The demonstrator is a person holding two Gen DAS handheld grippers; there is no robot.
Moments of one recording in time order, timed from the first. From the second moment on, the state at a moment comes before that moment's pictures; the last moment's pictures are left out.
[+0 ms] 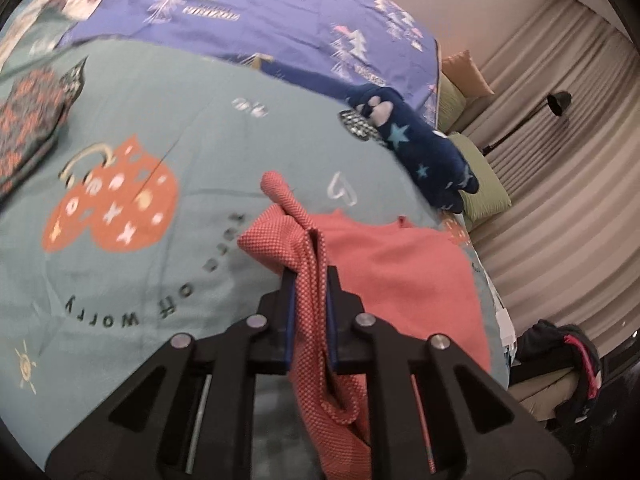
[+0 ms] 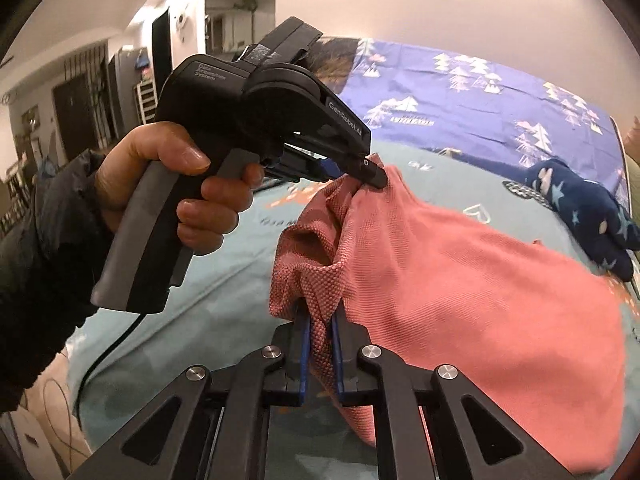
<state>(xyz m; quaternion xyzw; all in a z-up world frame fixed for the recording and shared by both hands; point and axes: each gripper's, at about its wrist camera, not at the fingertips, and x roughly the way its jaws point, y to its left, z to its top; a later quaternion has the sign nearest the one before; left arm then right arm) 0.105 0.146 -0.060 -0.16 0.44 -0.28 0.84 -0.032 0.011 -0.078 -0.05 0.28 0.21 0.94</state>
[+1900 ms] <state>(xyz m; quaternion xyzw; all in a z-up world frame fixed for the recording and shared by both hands) 0.058 -0.191 -0.036 0.13 0.43 -0.32 0.84 -0.094 -0.314 -0.143 0.34 0.34 0.12 0.87</state>
